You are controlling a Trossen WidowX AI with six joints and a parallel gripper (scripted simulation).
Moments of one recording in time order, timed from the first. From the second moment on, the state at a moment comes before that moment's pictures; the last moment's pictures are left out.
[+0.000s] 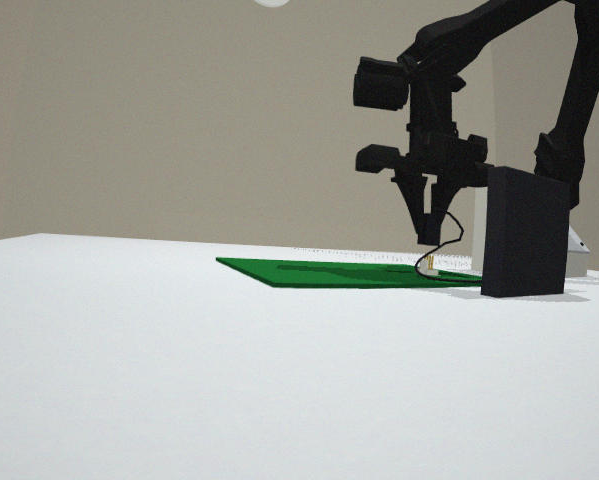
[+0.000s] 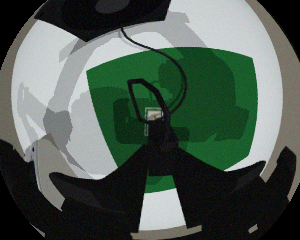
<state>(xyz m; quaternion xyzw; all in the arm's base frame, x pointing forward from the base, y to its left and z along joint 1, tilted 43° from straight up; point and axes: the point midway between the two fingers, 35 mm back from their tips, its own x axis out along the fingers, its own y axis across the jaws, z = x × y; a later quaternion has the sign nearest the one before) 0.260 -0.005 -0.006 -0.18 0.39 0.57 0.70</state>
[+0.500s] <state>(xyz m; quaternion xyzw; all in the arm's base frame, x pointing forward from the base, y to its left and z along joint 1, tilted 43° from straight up) 0.259 0.001 -0.012 -0.17 0.39 0.58 0.70</state>
